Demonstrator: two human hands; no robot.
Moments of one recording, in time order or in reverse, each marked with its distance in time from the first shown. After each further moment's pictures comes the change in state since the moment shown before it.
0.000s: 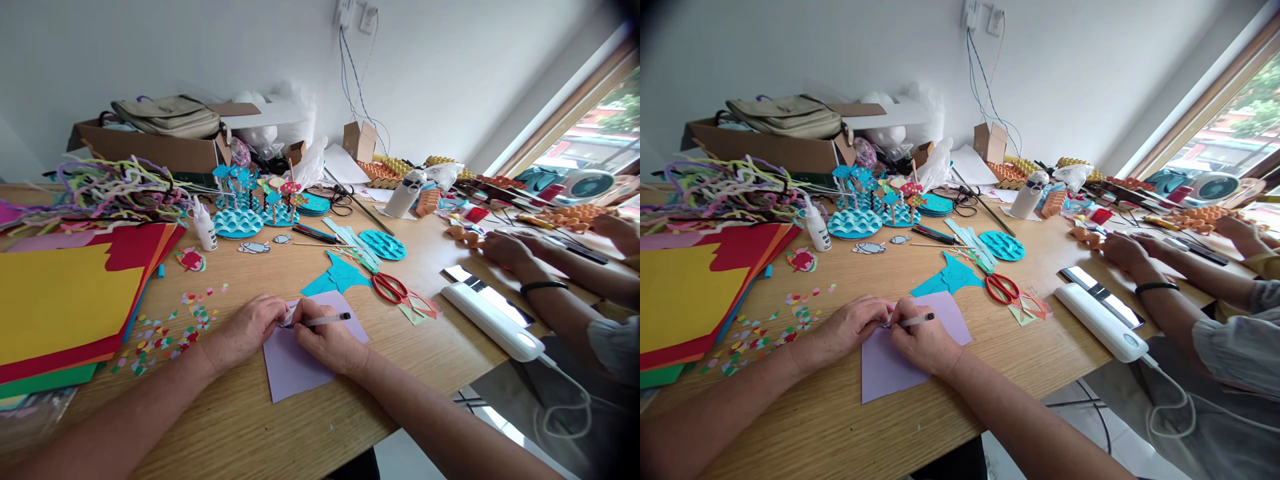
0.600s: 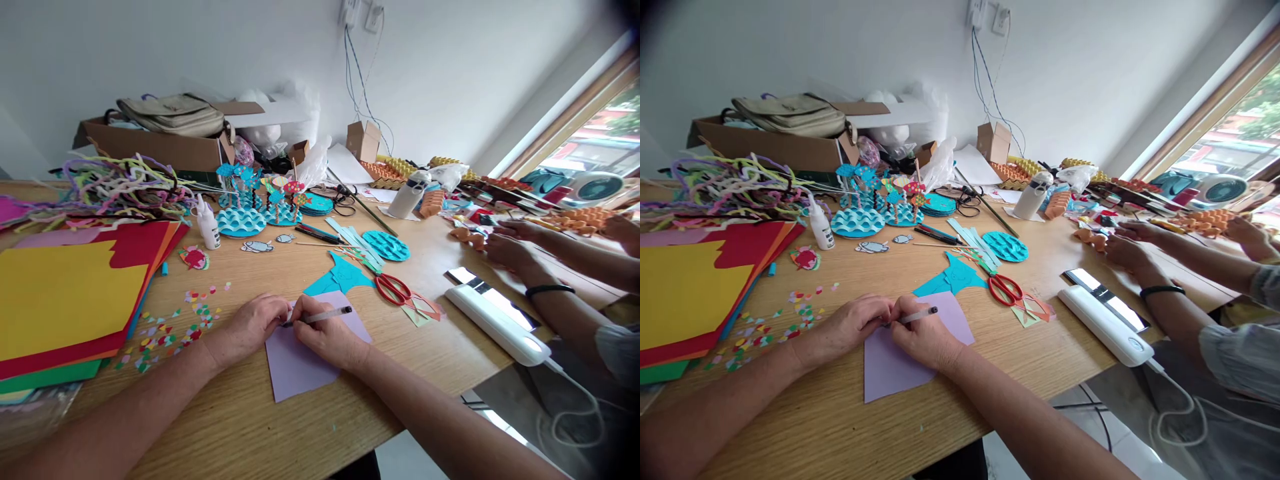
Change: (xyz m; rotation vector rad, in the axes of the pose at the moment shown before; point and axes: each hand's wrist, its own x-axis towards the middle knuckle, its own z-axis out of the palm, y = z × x) left_hand 0.002 0.001 -0.004 -0.055 -0.029 -0.036; right_hand 0.007 -0.001 -0.002 0.095 -0.054 0.013
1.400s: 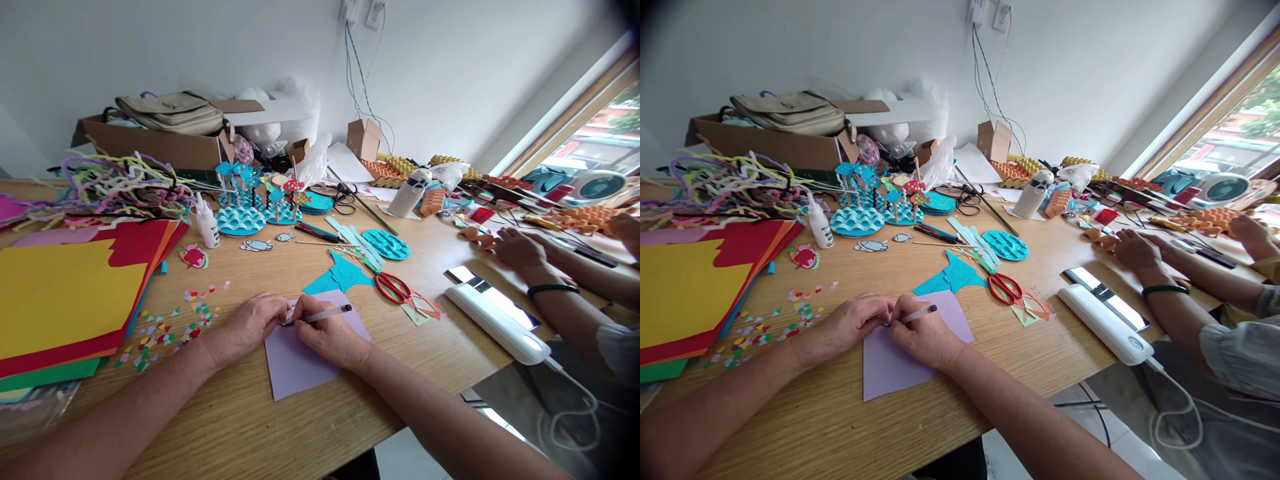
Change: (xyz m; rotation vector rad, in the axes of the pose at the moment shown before) left_hand -0.002 -0.006 0.002 -0.012 -0.005 -0.001; right_hand -0.001 0.002 -0.002 -0.088 -0.001 0.012
